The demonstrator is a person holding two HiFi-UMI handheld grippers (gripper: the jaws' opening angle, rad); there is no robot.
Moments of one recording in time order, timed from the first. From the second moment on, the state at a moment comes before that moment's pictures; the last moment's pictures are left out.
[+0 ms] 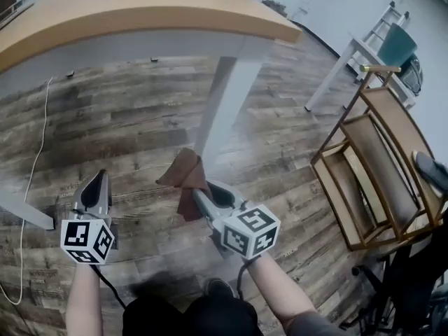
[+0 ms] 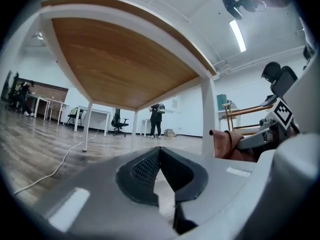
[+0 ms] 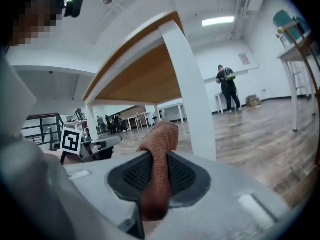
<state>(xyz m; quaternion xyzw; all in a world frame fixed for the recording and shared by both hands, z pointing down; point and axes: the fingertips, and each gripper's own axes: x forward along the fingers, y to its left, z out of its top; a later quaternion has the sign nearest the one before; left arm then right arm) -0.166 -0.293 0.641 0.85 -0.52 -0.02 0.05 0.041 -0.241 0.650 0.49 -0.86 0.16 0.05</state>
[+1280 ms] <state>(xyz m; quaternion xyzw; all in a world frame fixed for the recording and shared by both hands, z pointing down) -0.050 -0.274 0.667 0.88 -0.46 0.00 0.08 0.140 -0.269 0.656 0.59 -0.80 0.13 0.07</state>
